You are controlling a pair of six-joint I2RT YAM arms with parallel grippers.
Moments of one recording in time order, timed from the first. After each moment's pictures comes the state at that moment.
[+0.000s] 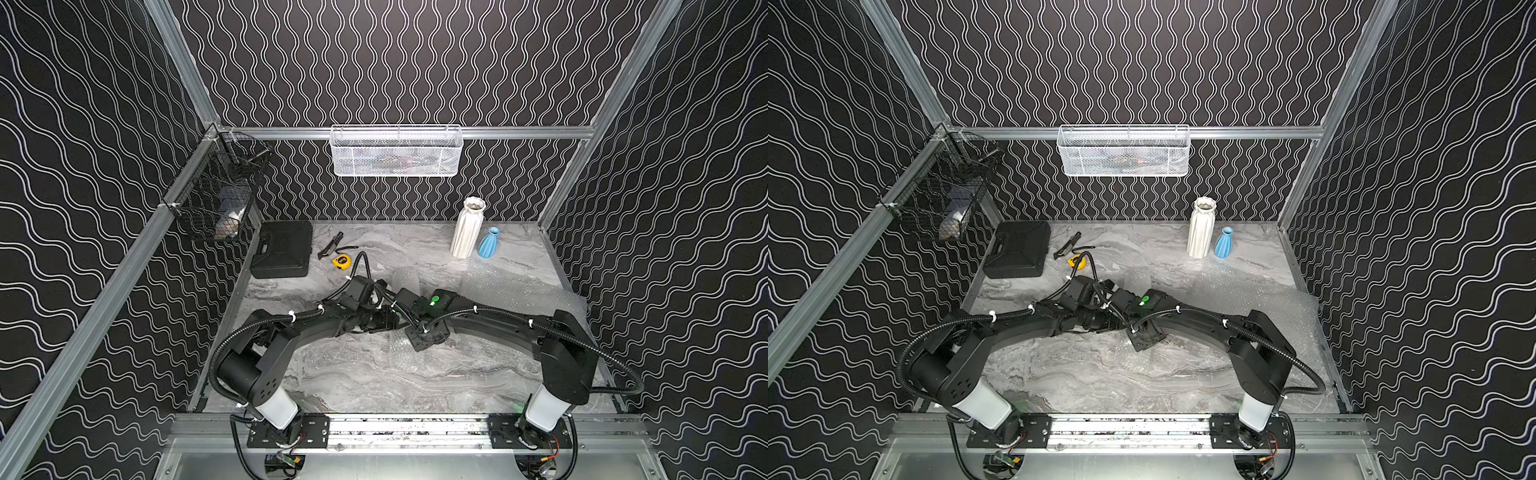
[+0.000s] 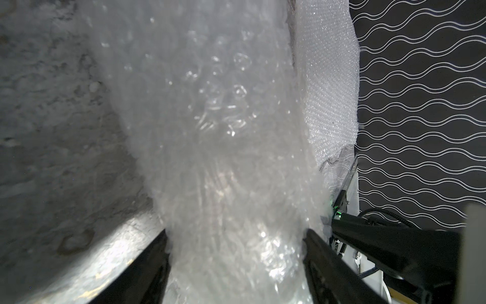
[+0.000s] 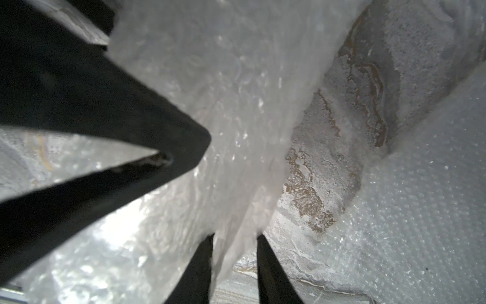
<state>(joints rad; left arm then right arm) -0.48 1.62 0.78 -0.03 0.58 -0.63 0.98 1.74 1.29 -1.00 0.20 0.43</state>
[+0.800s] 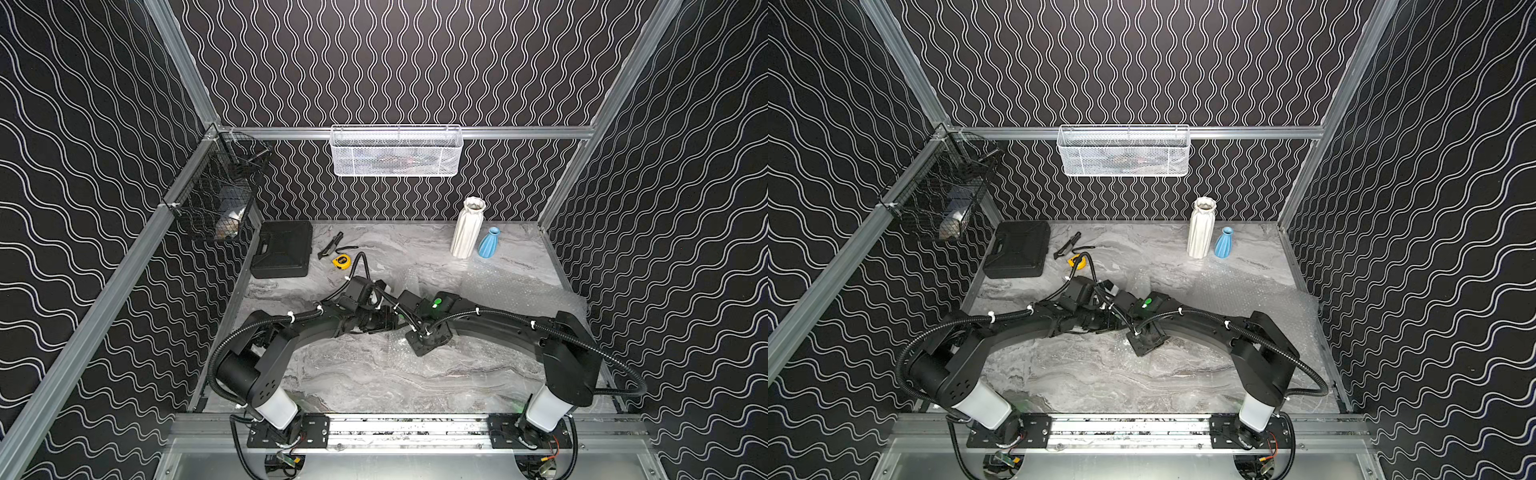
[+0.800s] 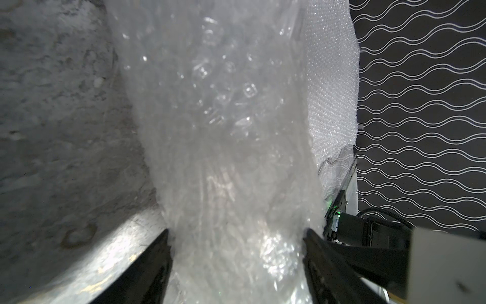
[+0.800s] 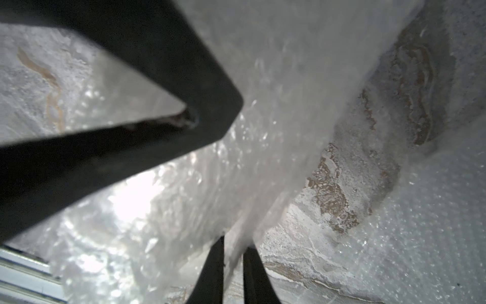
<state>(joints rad) -0.48 1.62 0.78 -0.03 0.58 -0.63 0.98 1.71 1.25 -0.98 0.11 0.39</state>
